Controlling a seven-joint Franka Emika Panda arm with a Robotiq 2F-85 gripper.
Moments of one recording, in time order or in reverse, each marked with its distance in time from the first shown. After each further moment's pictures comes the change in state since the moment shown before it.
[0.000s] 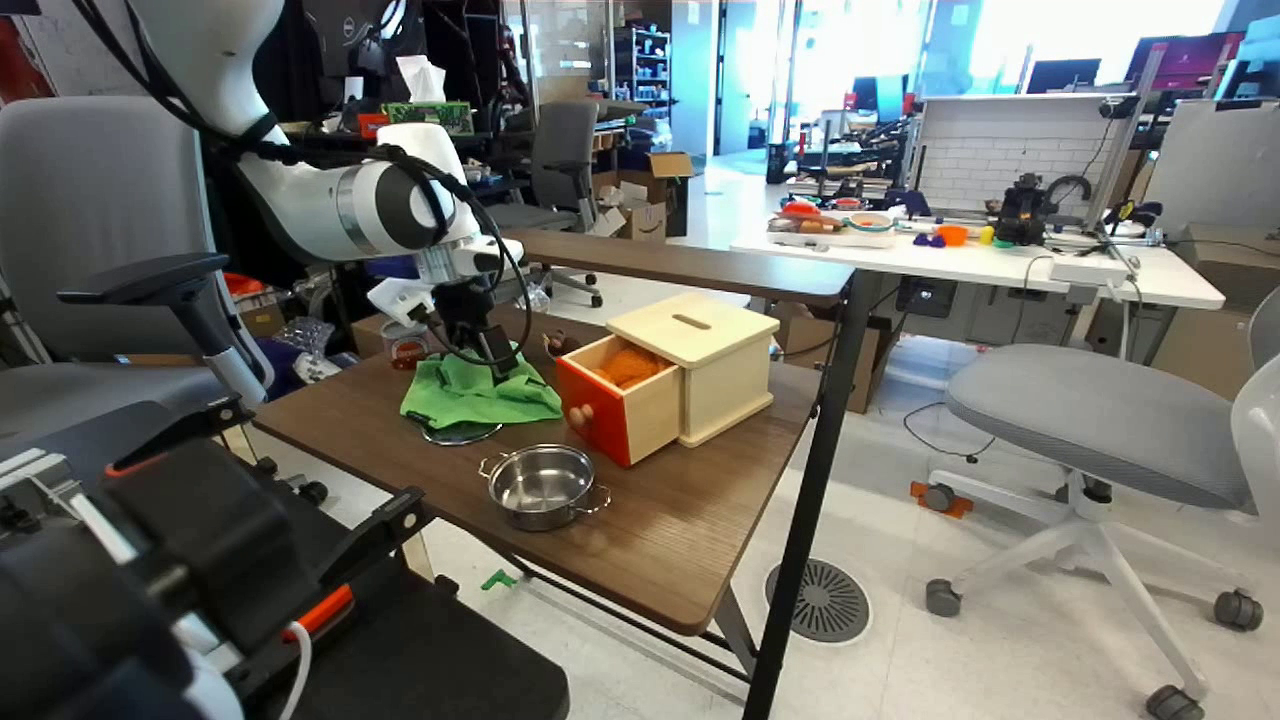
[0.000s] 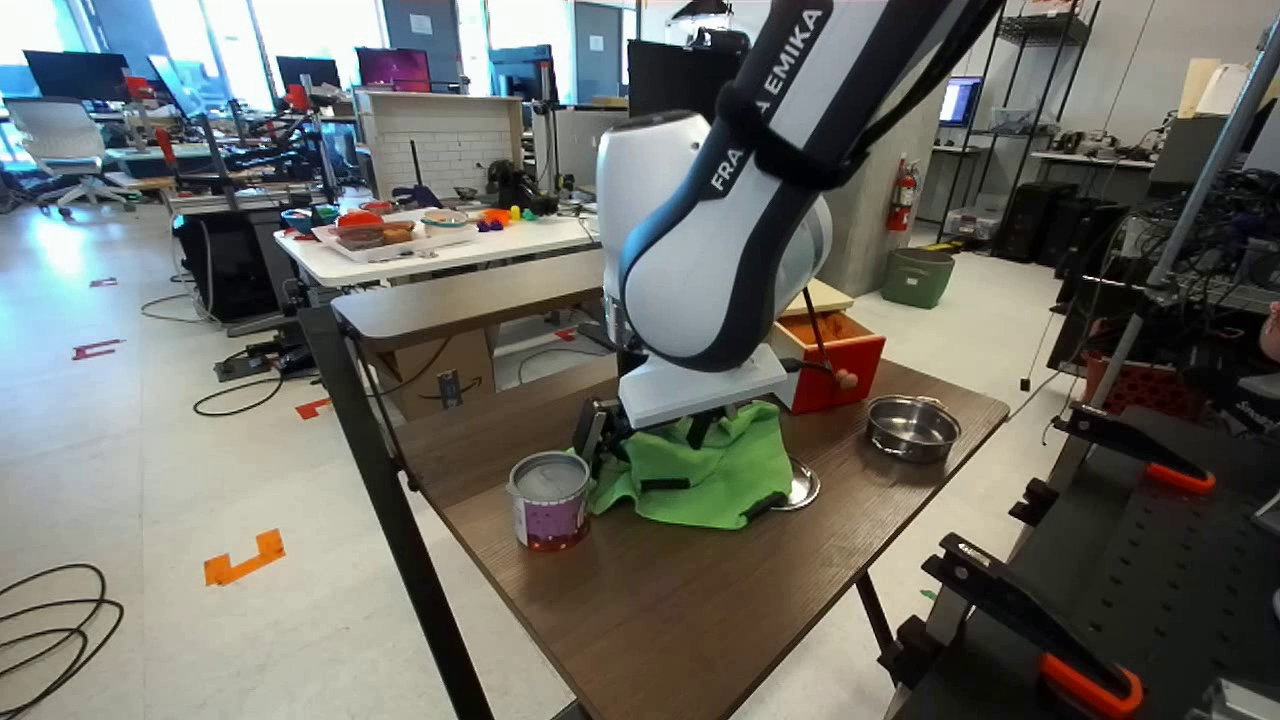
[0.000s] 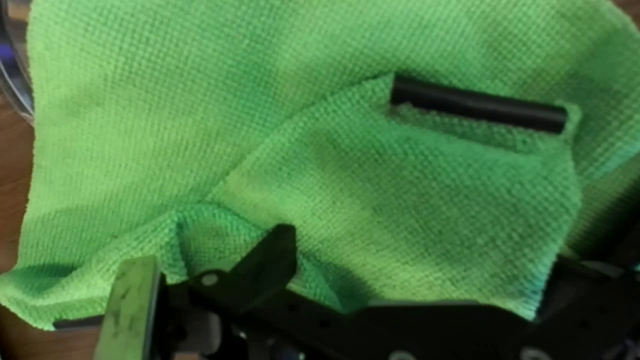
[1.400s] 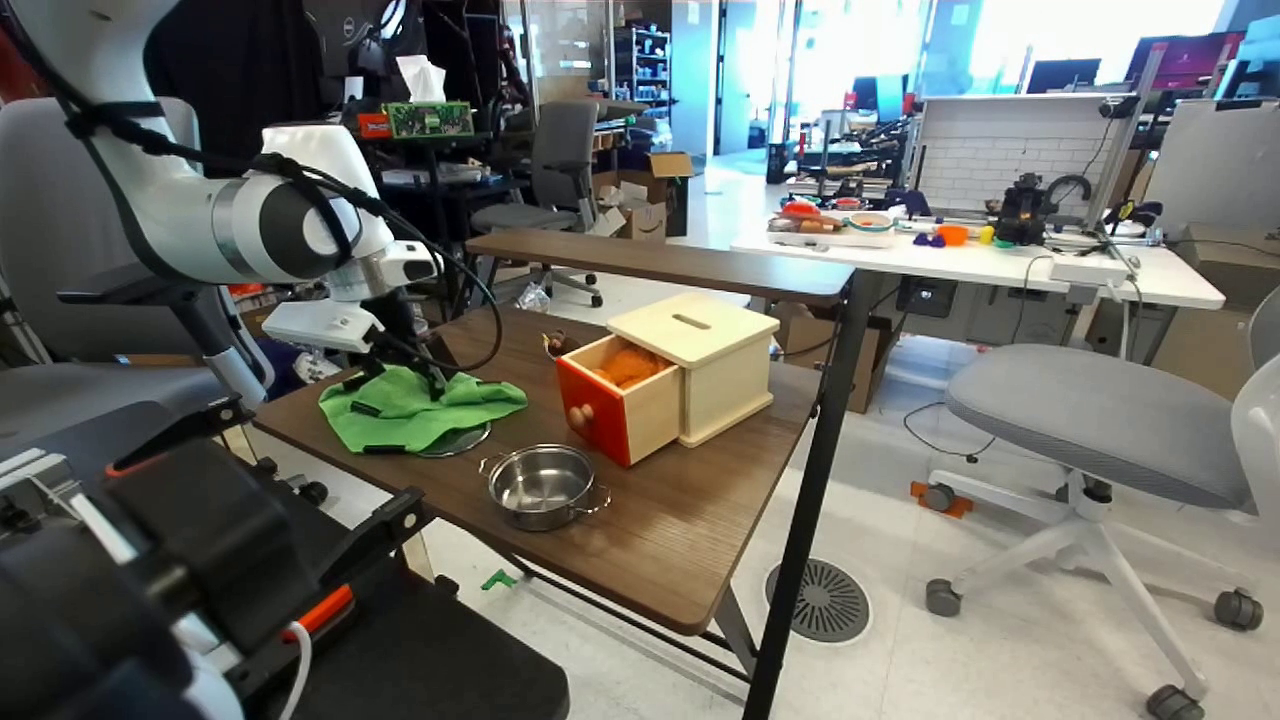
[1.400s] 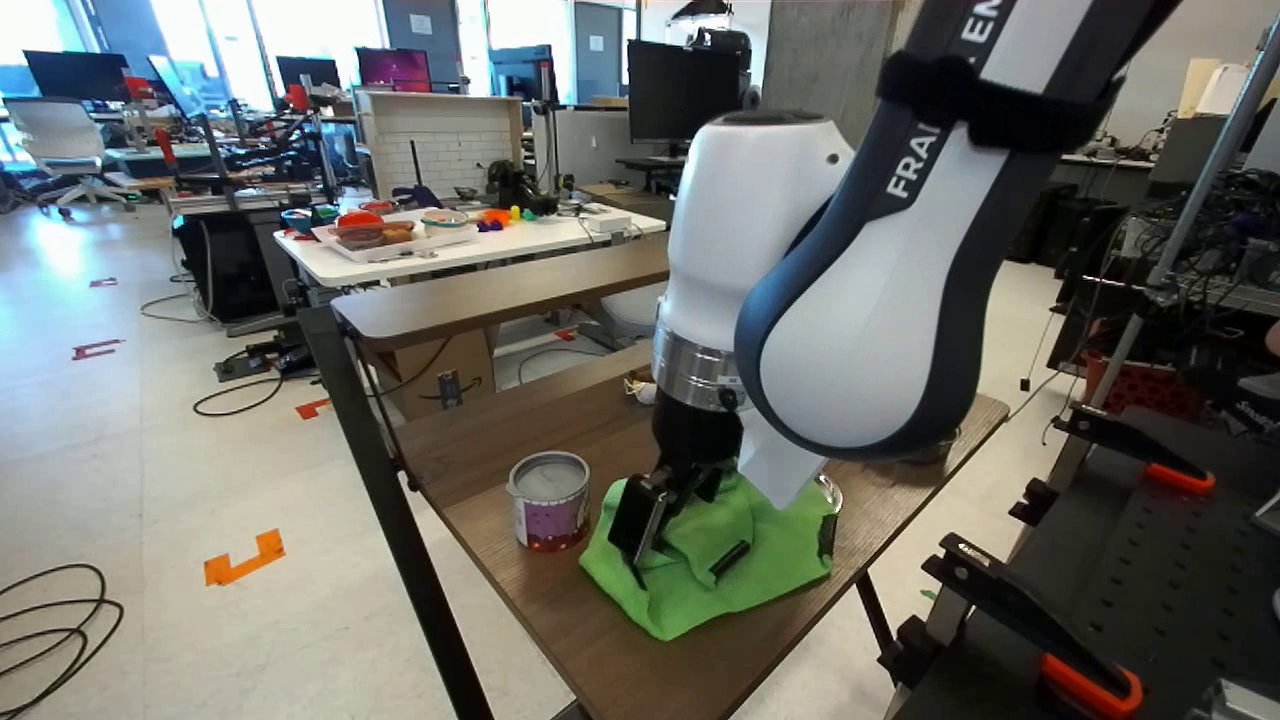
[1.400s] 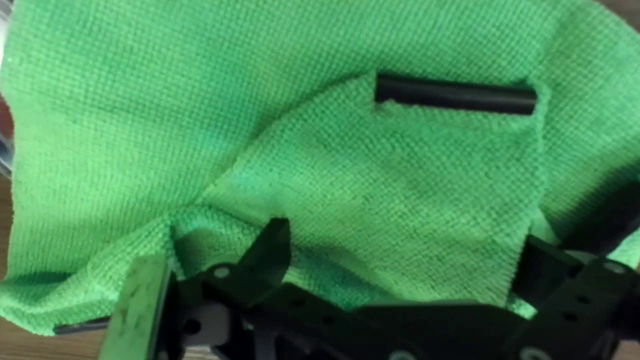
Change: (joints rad) arm 0.017 -0.161 0.083 -0.393 -0.009 0.341 -0.454
